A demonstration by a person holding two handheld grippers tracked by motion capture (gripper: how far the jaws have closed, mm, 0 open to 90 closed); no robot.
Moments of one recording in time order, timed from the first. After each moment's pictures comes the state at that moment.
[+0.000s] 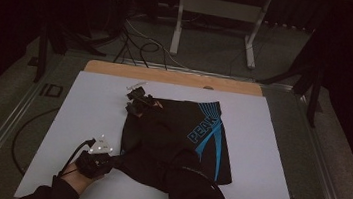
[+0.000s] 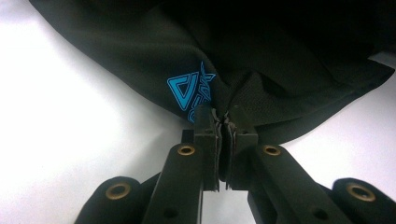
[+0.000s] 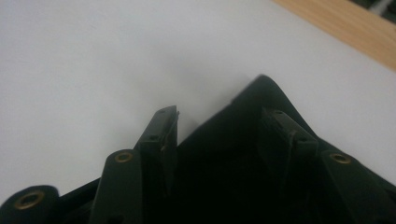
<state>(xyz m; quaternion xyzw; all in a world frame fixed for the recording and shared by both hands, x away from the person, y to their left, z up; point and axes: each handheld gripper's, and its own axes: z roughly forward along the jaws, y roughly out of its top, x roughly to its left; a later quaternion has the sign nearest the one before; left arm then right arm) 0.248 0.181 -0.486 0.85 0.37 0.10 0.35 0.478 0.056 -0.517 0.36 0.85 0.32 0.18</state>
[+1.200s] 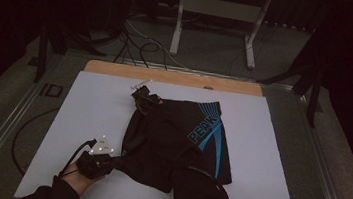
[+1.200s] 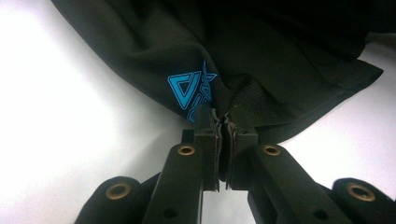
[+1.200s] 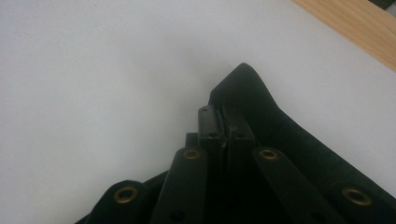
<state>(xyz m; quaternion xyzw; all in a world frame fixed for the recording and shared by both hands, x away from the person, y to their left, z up) 0.246 0.178 -0.483 0.86 0.36 0.09 0.36 0.482 0.038 -0.507 0.33 0.88 0.31 0.16</state>
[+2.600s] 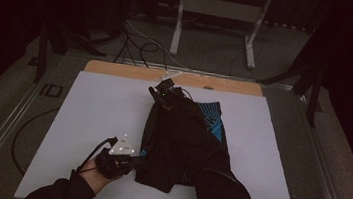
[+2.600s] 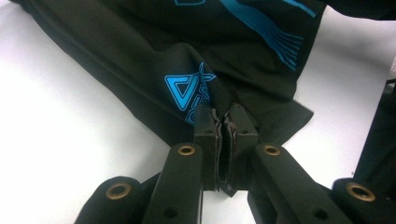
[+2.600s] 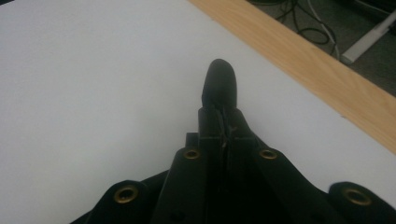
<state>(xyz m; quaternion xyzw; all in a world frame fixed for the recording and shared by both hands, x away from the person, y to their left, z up) 0.247 0.126 -0.452 0.88 0.29 0.09 0.37 0.474 -0.037 -0.448 0.32 0.86 0.36 0.17</state>
